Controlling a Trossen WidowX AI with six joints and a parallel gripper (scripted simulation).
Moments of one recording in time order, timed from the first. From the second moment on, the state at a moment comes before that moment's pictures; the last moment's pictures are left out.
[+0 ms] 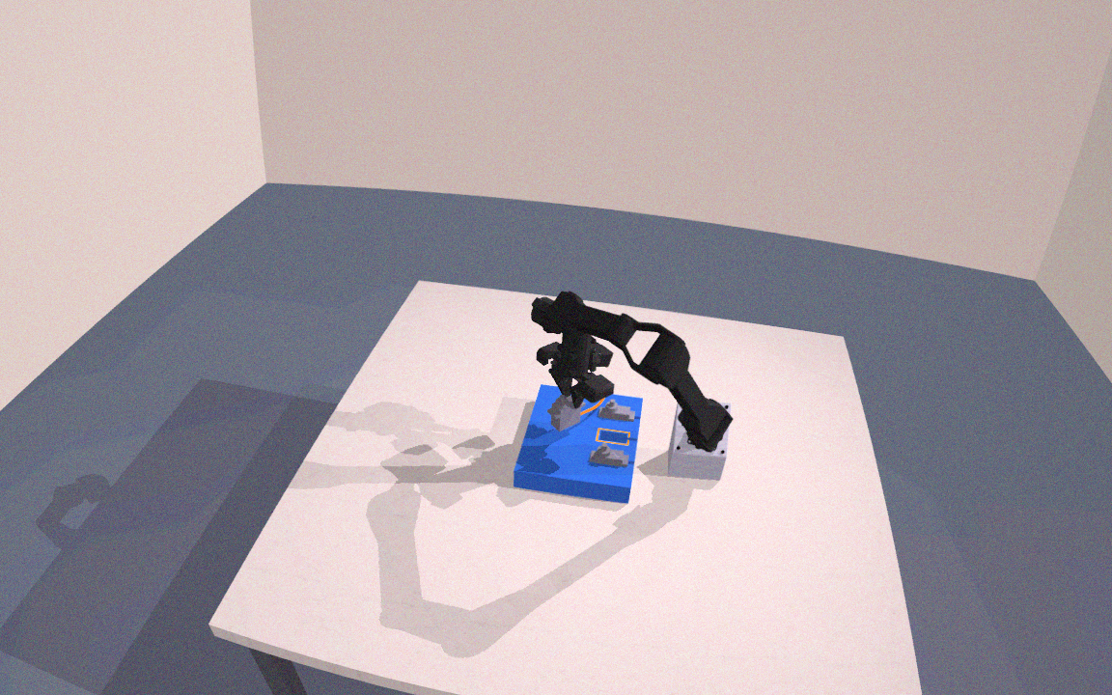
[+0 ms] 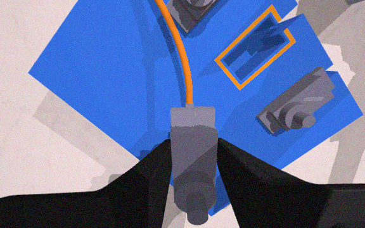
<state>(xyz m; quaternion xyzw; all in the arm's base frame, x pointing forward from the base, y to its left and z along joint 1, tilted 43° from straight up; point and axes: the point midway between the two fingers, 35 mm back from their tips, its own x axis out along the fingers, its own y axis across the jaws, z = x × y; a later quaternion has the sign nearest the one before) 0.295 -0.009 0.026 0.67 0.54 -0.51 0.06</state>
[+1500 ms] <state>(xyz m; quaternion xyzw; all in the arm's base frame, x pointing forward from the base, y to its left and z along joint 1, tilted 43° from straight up) 0.235 -0.017 0.026 0.63 0.29 -0.69 -0.22</state>
